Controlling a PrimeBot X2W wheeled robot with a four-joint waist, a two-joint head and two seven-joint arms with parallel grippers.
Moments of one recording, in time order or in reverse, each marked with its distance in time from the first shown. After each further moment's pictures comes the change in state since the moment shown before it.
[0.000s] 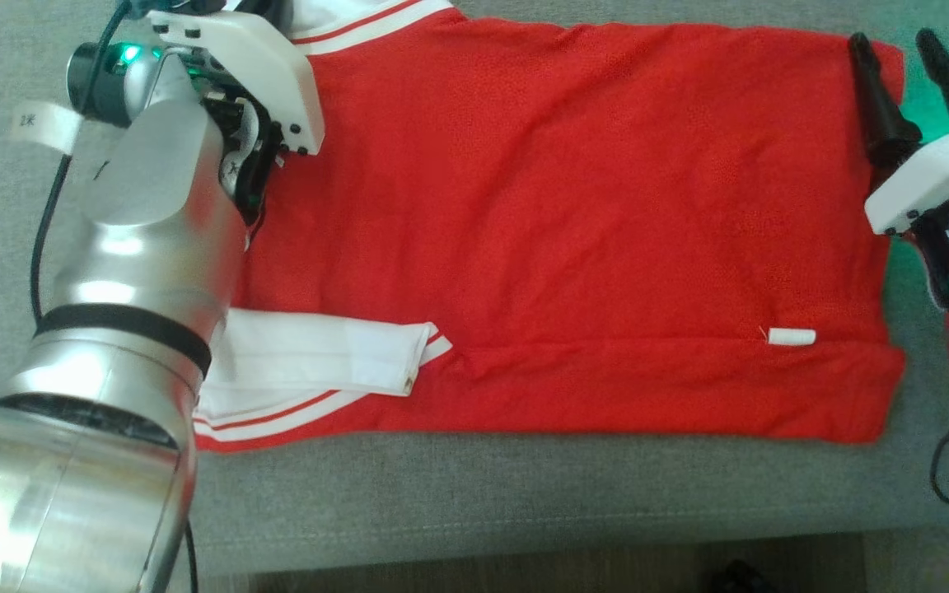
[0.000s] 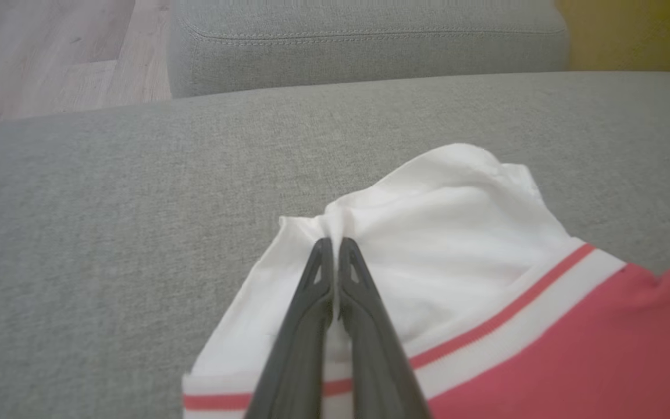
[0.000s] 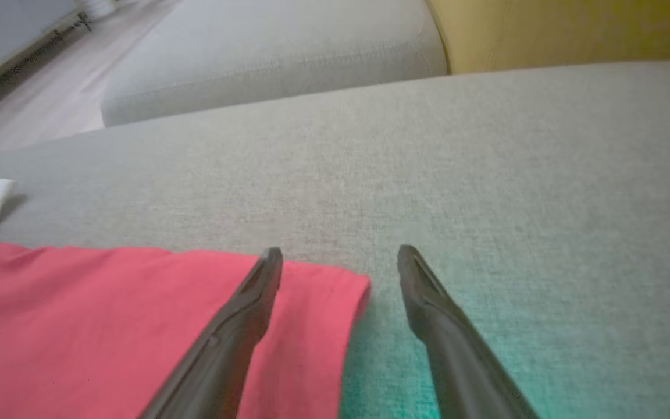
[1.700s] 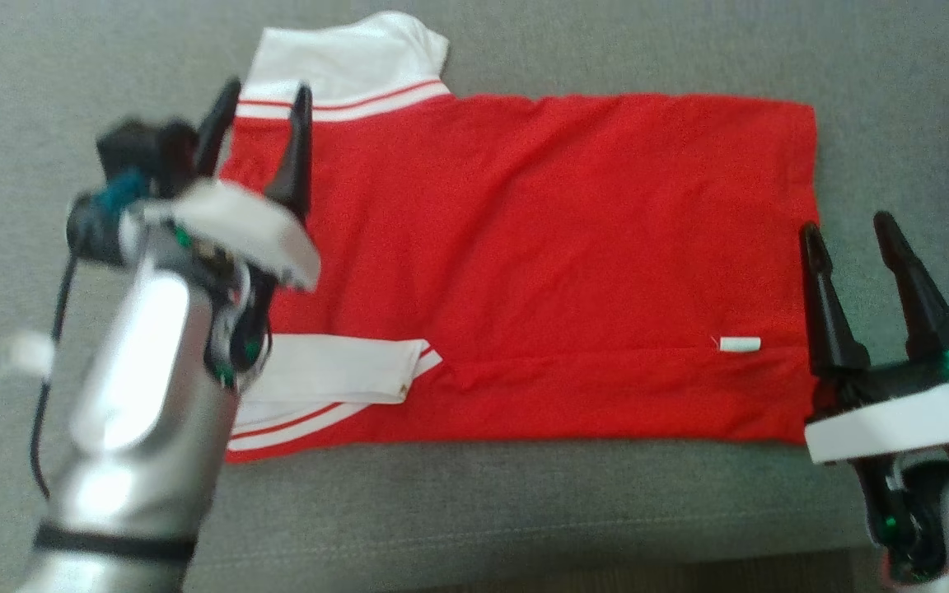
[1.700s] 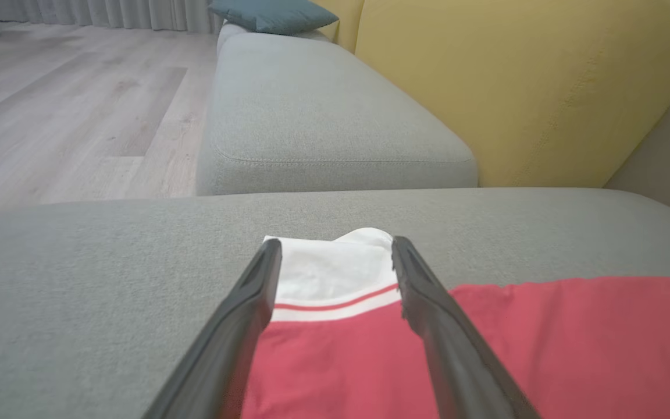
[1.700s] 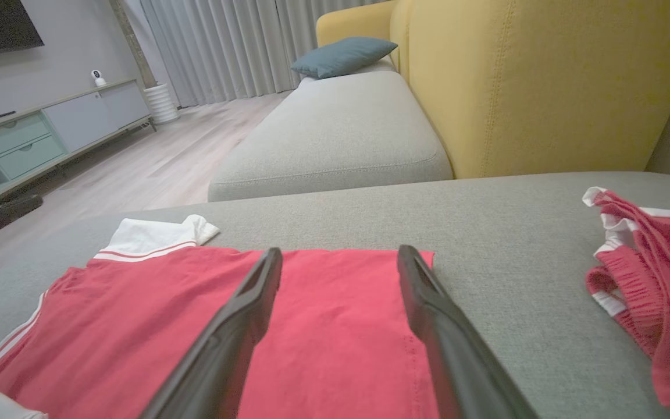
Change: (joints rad) left arm 0.604 0.113 0.110 -0.898 -0.009 0.132 0.127; right arm 0.601 0.215 -0.103 -0.632 -0.204 0.000 -0.084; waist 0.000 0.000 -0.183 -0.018
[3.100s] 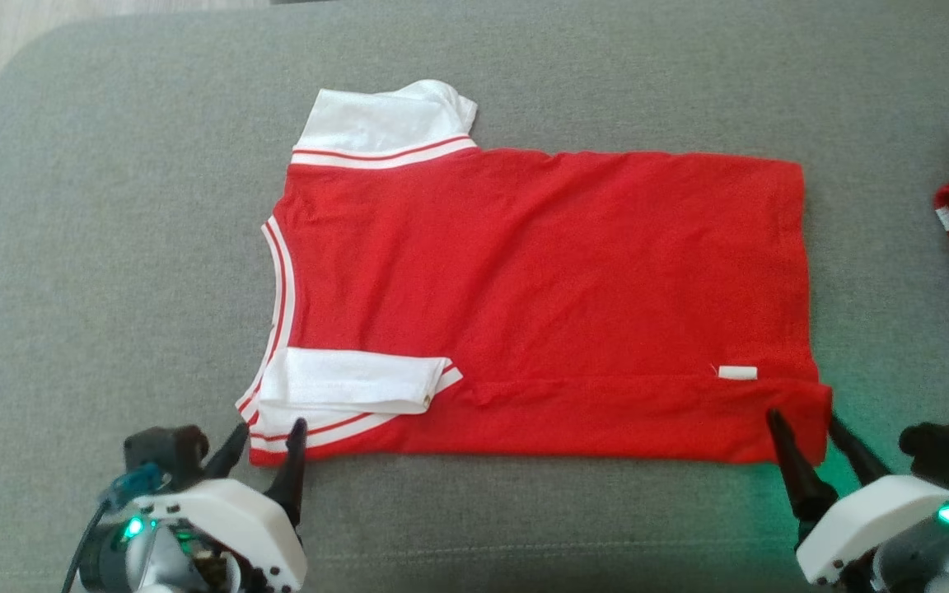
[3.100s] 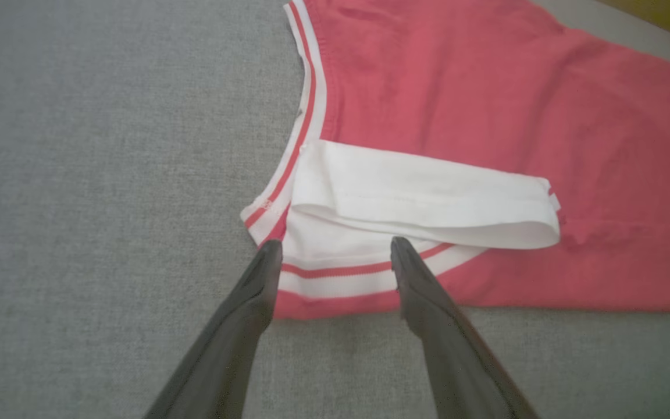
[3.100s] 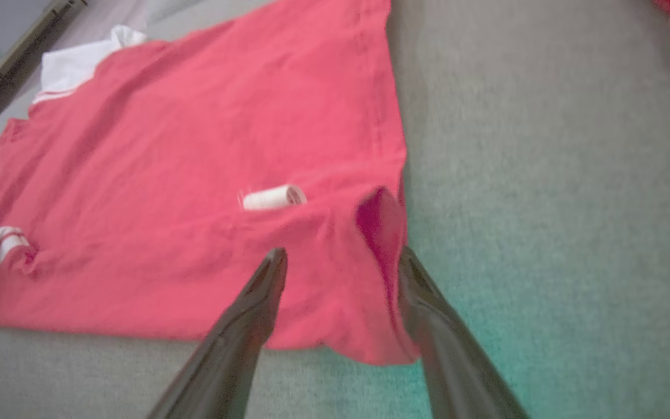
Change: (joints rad) left arm 0.669 0.073 0.034 -0.378 -0.065 0.123 0.267; right arm 0.158 -0.037 -0.002 0.294 0.149 0.000 0.178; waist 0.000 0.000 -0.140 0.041
